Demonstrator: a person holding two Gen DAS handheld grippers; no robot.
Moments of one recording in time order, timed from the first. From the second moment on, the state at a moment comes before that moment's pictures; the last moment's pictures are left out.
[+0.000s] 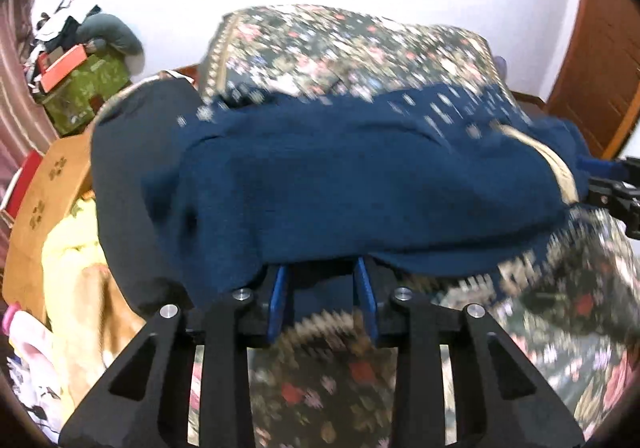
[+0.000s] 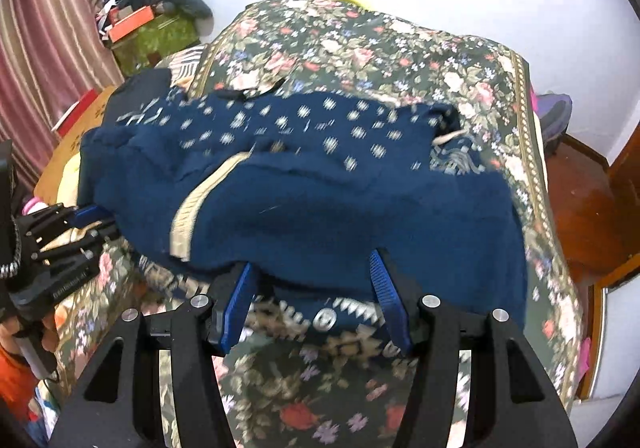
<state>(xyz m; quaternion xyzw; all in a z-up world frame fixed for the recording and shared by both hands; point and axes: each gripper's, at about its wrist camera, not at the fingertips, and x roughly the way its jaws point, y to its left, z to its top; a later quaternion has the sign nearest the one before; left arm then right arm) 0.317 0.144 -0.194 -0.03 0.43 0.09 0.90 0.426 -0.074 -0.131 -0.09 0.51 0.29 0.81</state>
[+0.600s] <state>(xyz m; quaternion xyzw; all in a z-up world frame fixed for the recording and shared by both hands) 0.410 0.211 -0.117 -0.07 0.39 0.12 0.91 0.511 -0.095 -0.078 -0.02 0.46 0.27 0.84</state>
